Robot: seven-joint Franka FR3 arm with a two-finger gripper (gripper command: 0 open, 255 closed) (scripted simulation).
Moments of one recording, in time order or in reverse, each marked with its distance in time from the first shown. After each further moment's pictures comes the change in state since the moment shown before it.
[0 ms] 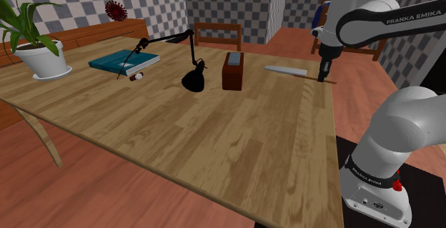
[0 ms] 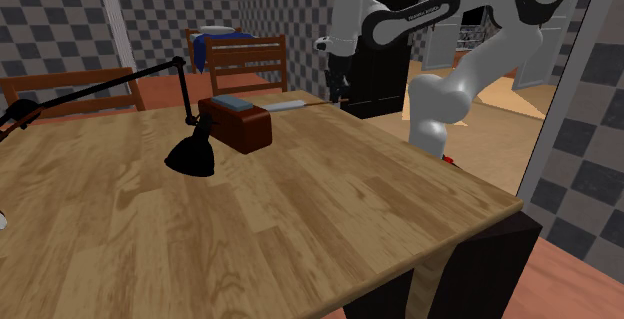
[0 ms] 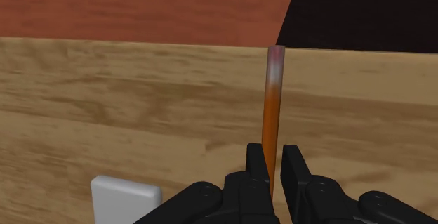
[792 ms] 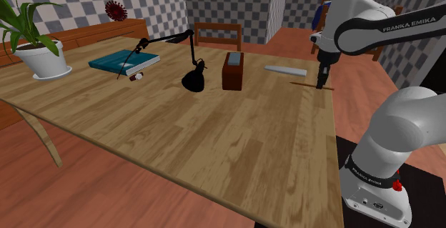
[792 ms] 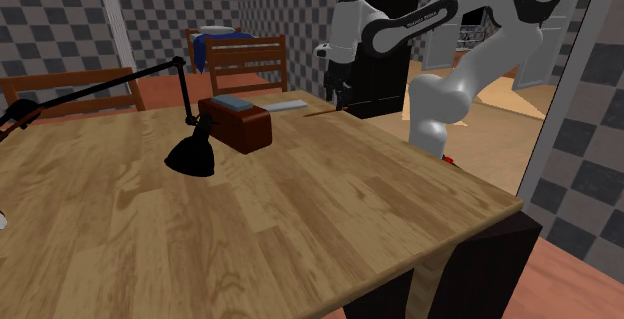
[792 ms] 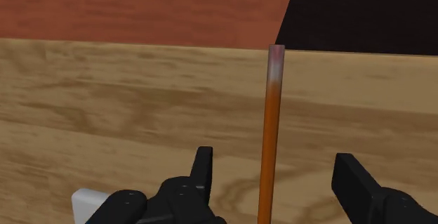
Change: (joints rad) arm -0.010 0.017 -0.017 -0.044 -0.024 0.060 0.013
